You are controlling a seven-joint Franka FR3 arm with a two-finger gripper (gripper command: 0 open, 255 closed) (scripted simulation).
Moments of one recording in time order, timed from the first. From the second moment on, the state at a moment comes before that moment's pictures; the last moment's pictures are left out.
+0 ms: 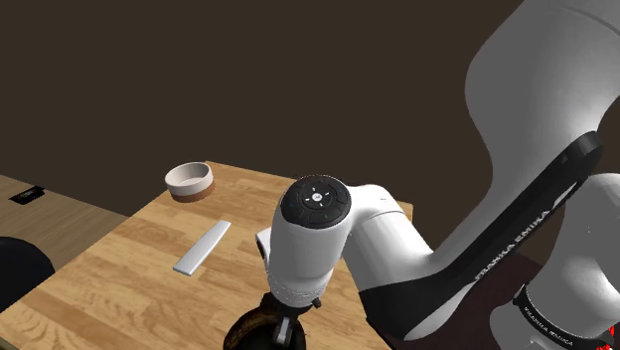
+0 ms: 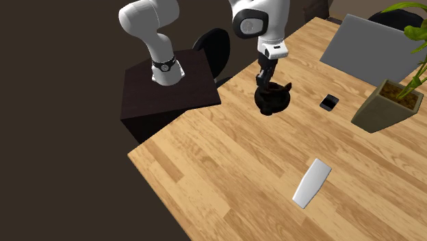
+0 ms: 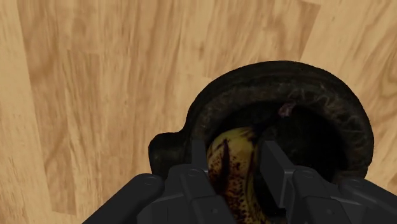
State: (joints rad) arm 0.52 0.10 0.43 -2.42 -0.37 2.64 0.56
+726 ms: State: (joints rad) arm 0.53 0.14 0.42 -2.42 -0.43 2.68 0.61
